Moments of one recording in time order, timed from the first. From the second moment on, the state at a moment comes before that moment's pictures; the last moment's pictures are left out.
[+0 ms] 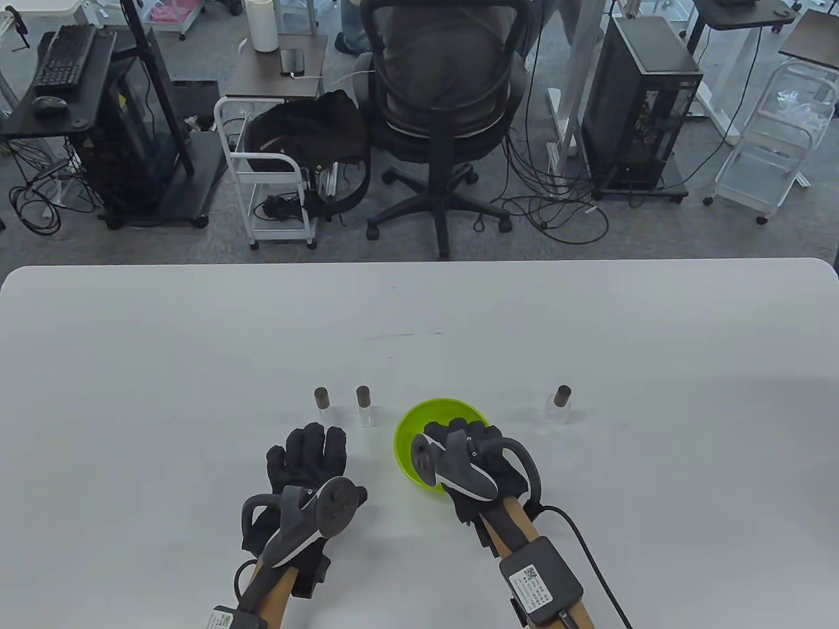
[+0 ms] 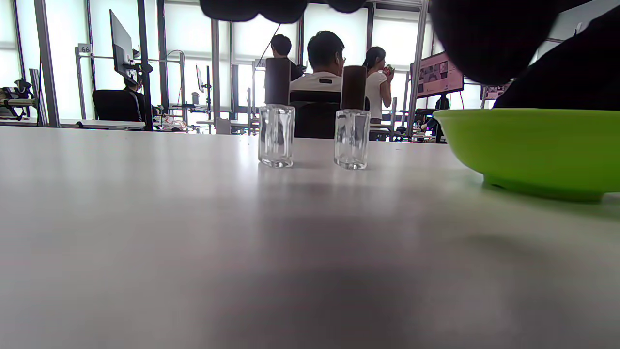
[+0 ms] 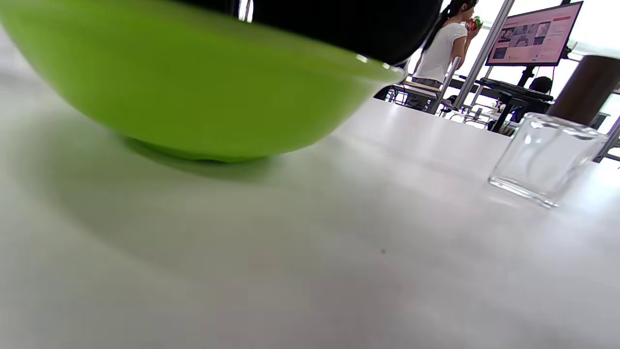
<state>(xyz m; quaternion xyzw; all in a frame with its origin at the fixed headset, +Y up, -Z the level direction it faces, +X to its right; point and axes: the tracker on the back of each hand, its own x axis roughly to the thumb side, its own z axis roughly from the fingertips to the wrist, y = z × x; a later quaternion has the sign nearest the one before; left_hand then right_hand) -0.164 -0.731 -0.284 0.05 -0.07 0.03 1.00 0.038 -0.738 -0.347 -0.09 -0.04 -0.99 0.12</state>
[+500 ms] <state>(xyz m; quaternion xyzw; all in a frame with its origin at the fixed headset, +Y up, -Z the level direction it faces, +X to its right) -0.164 -0.732 -0.283 0.04 -0.06 0.03 1.00 0.025 -0.738 -0.348 -0.09 -0.07 -0.98 0.13</state>
